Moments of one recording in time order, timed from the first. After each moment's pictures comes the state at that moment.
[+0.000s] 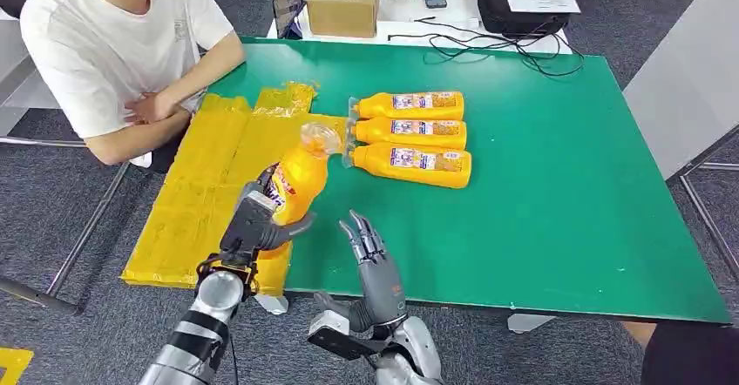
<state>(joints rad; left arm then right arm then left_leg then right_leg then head) -0.30 -0.14 -0.22 -1.07 -0.40 0.19 -0.39 -0.18 0.30 0.52 -0.82 0.76 -0.69 -0.63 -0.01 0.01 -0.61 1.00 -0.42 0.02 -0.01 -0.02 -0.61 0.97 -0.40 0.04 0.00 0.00</state>
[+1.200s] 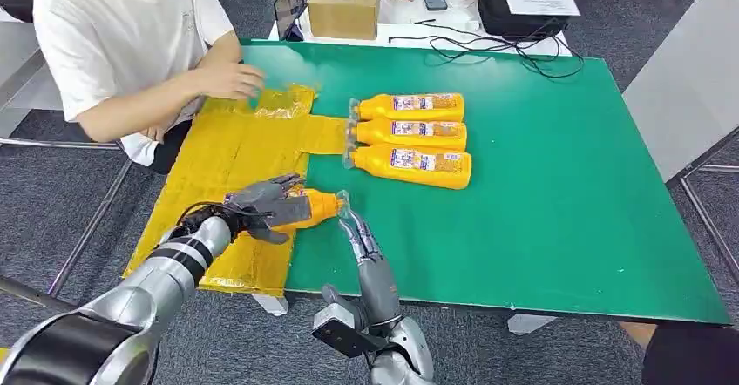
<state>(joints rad) -0.75 -0.02 -0.31 -0.37 -0.81 -0.25 -0.33 -0.21 0.29 0.62 -0.79 0.52 -0.66 -0.69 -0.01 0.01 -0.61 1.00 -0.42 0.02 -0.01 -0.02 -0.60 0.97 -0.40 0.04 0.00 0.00</state>
